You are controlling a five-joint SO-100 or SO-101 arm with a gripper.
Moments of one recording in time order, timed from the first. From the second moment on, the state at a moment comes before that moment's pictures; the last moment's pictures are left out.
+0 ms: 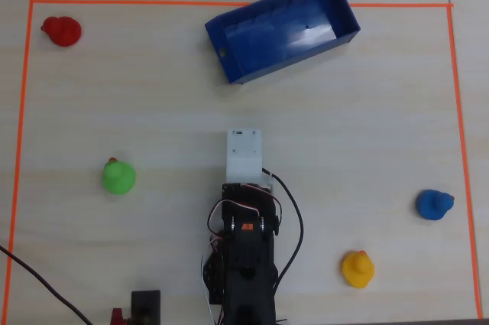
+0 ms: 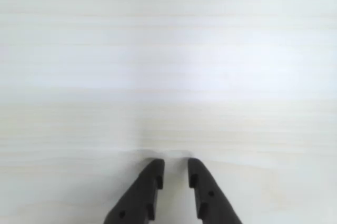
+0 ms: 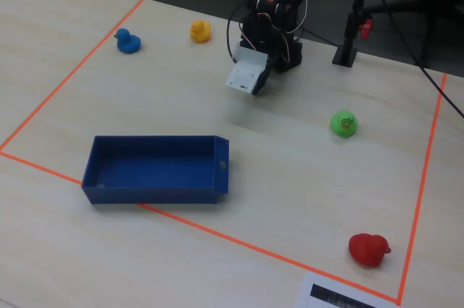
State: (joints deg) arm 5.9 189.8 178.2 76.4 -89.1
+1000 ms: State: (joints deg) arm 5.0 189.8 178.2 76.4 -89.1
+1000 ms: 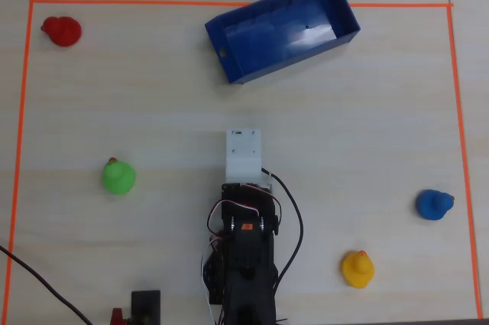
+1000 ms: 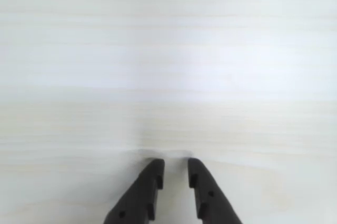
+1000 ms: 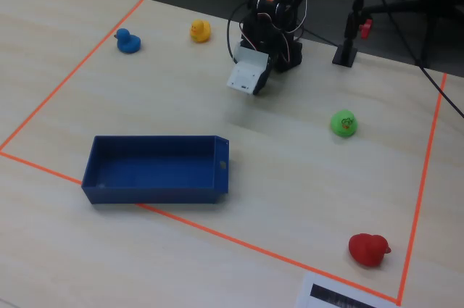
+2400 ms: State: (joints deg) arm 67.6 147.0 126.8 45.6 -86.1
